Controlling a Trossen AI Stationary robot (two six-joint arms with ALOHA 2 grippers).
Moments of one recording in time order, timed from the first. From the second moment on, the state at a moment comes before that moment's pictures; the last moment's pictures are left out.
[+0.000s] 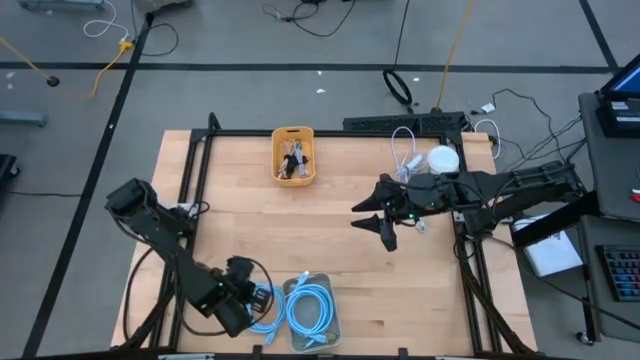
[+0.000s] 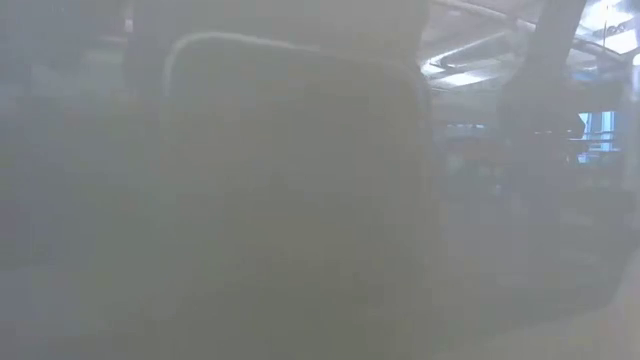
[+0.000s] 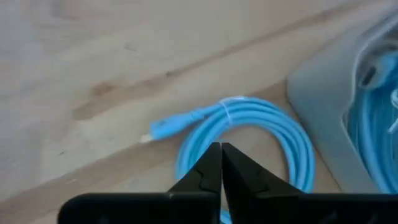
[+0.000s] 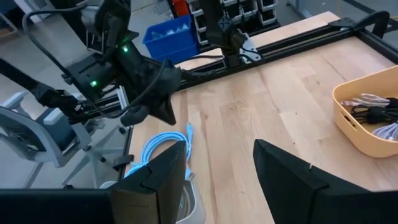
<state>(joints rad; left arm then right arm) -0.81 1.68 1.20 -1.03 -0.29 -2.01 0.19 1.21 1.21 -0.39 0.10 0.41</state>
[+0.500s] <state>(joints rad) -0.82 1.67 1.06 -0.77 -0.10 -2.04 0.19 1.21 1.21 -0.40 0.11 0.44</state>
